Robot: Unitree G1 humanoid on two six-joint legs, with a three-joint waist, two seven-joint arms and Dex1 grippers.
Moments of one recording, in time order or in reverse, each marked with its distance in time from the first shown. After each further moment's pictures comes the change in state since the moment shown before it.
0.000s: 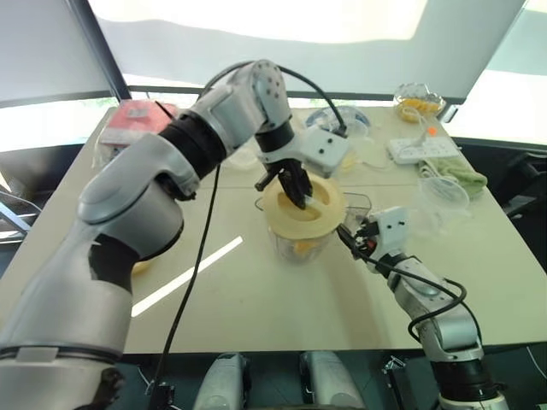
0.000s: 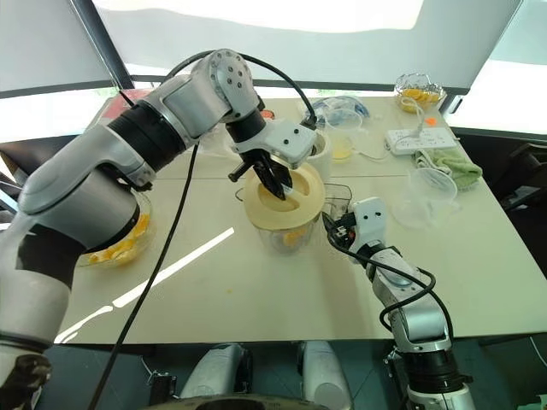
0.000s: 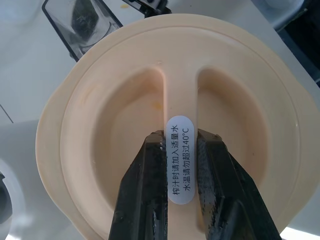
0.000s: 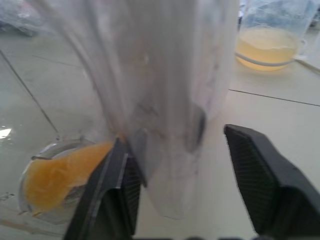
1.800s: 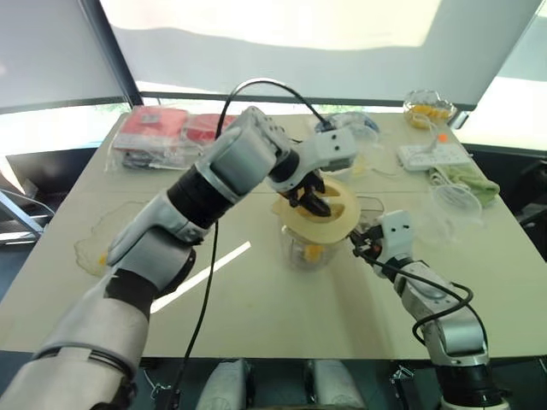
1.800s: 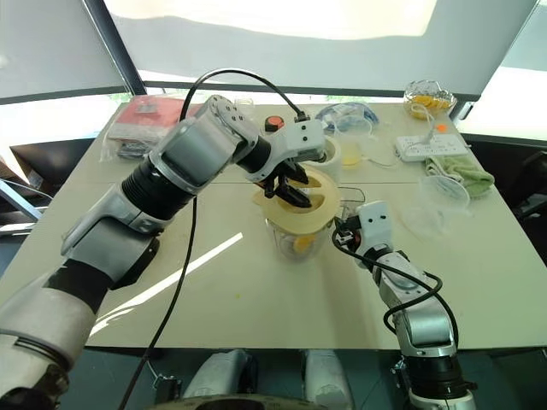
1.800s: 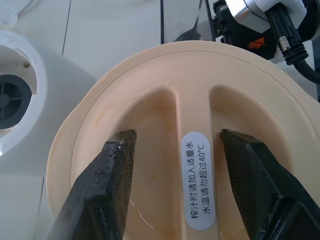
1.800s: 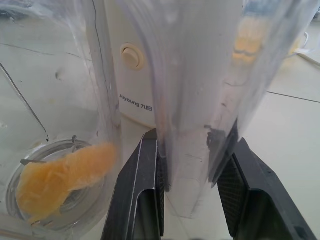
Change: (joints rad) left arm 0.294 -0.082 0.438 -0.526 0.224 0.919 0.335; right arm 0.016 0.009 -0.057 -0.030 -0.067 0.082 0.010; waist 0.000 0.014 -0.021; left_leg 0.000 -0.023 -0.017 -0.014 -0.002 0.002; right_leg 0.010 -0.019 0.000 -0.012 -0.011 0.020
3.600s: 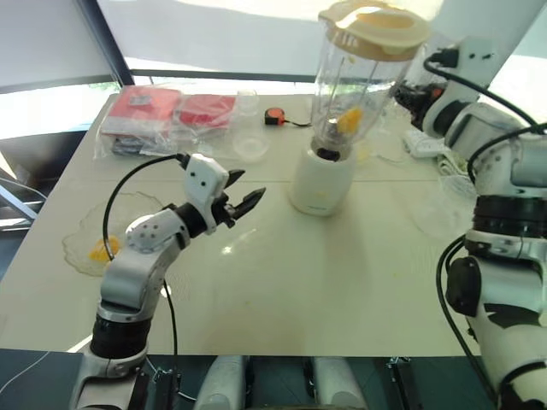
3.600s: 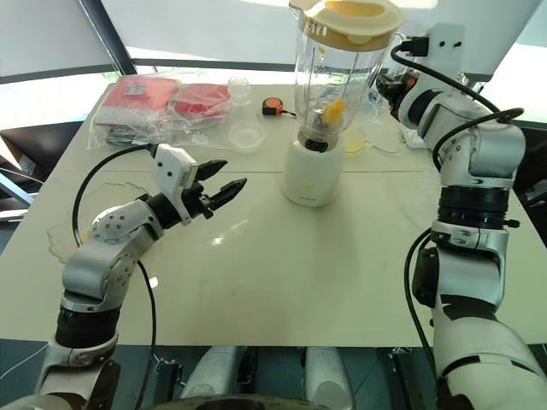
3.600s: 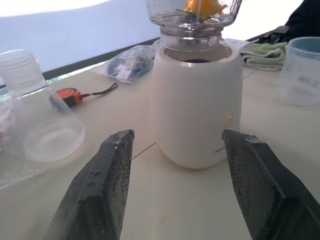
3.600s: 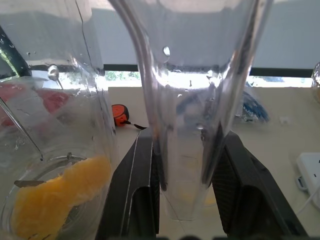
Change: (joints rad) left arm 0.941 0.052 0.605 -0.630 -0.230 -0.404 0.682; right arm -0.947 -0.180 -0.197 0.542 0.177 0.363 -0.032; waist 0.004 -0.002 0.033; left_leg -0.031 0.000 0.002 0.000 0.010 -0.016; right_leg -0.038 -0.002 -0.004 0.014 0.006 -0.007
